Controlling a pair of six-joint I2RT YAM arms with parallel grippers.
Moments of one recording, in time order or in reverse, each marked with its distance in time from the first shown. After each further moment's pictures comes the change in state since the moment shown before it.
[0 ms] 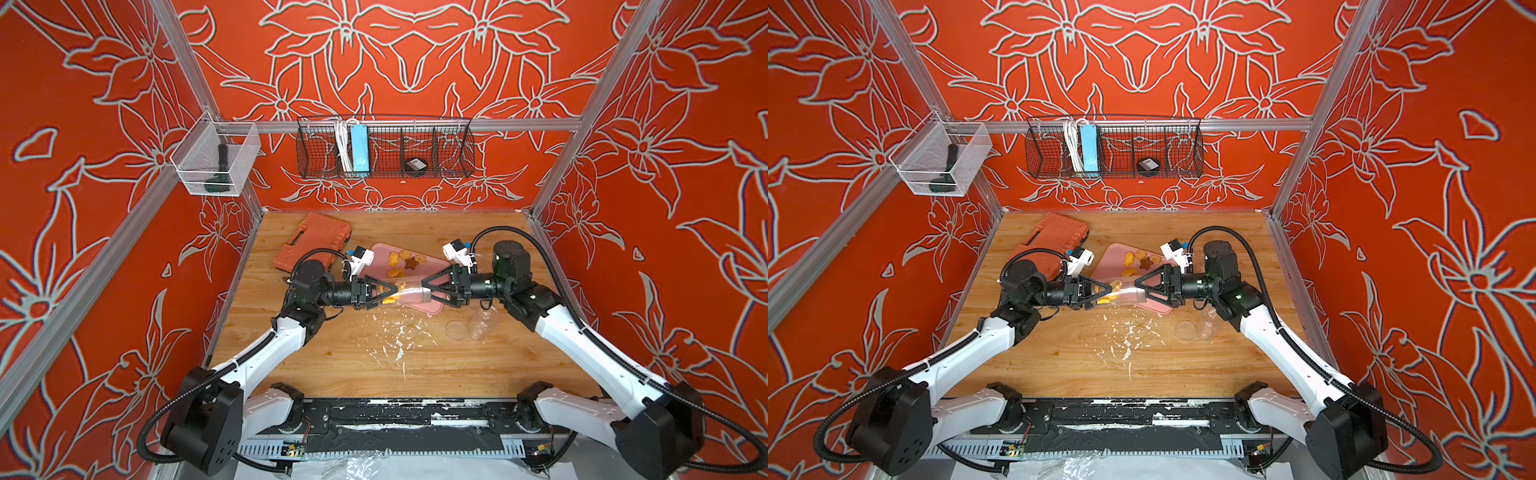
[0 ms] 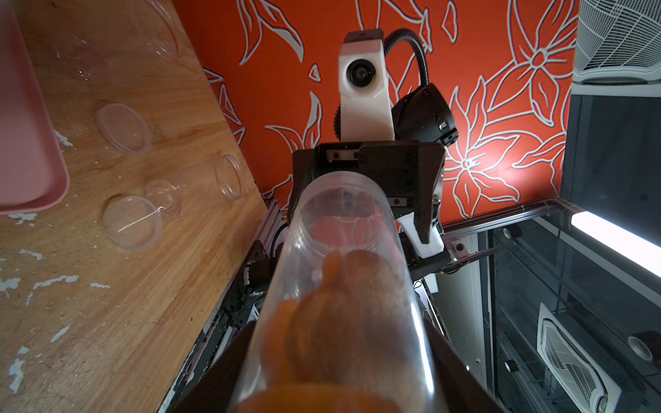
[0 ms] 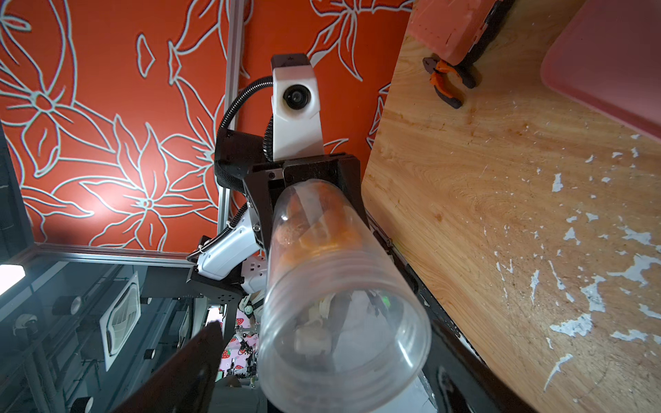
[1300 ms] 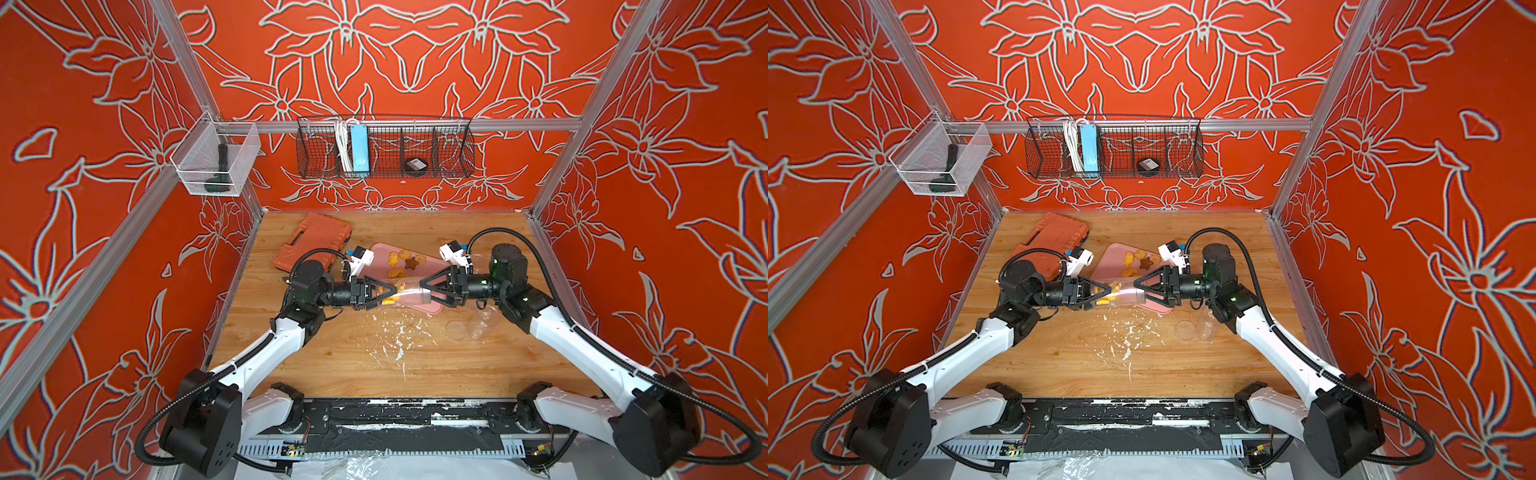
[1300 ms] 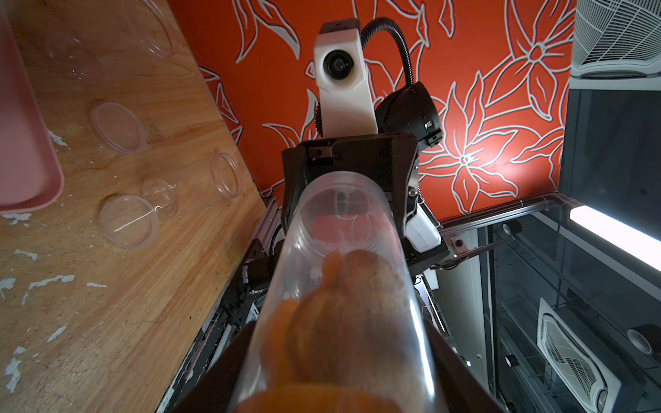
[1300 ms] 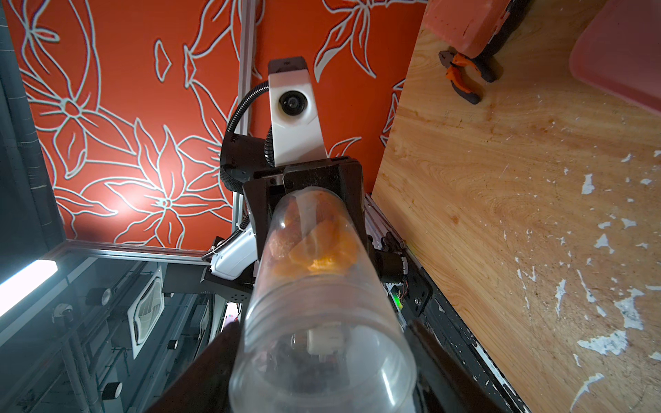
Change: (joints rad) left arm 0.001 -0.009 0.000 -0.005 0.007 0.002; right arm 0.005 0.027 -0.071 0.190 -0.032 0.107
